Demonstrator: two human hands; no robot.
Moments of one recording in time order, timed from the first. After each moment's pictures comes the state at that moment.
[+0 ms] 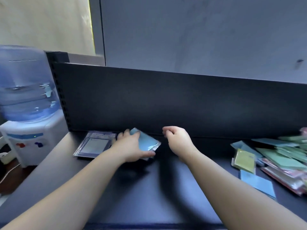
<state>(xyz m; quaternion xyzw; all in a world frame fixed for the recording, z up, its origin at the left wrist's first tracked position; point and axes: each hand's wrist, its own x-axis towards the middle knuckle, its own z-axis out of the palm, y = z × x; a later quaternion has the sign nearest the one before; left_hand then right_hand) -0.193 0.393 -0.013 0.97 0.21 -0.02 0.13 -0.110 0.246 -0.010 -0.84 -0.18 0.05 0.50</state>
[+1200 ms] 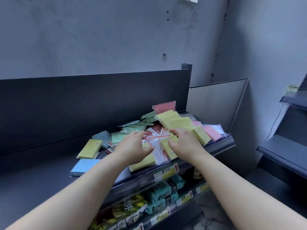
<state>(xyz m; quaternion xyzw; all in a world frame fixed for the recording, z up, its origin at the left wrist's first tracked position) -0.094 -0.076 0.004 0.98 -0.09 0.02 0.16 -0.099 -0.262 0.010 -0.96 -0.07 -0.09 0.27</state>
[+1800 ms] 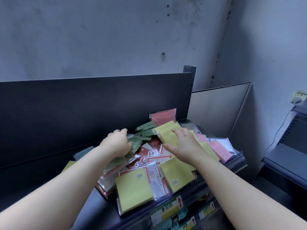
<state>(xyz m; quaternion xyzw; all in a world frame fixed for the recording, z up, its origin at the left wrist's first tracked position) 0.041 -0.047 0.005 0.99 0.01 -0.03 0.11 0.008 -0.273 0.008 -0.98 -0.04 -0.05 0.21</state>
